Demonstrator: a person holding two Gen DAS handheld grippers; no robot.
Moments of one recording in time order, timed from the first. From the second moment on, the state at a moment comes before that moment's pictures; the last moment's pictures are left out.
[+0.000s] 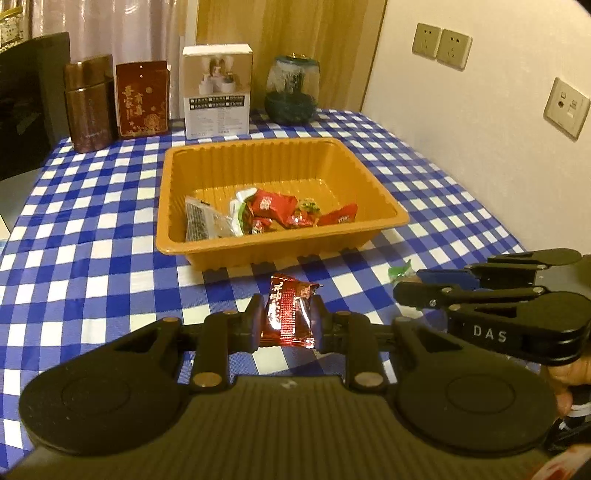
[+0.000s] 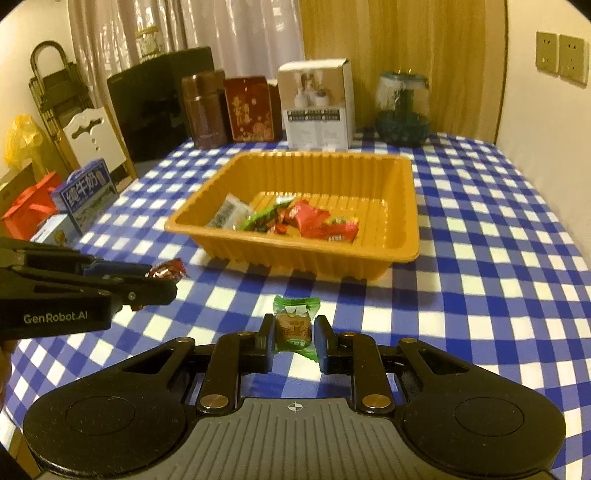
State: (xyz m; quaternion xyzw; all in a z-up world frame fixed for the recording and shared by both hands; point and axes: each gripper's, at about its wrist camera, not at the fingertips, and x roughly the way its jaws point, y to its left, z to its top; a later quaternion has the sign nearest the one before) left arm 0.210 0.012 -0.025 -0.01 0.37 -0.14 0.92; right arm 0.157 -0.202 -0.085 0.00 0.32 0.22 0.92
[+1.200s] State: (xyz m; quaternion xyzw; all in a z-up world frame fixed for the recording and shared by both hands) left arm 0.276 0.005 0.003 -0.01 0.33 -0.13 0.94; right arm 0.222 -0.200 -0.041 0.04 0.25 0.19 0.95
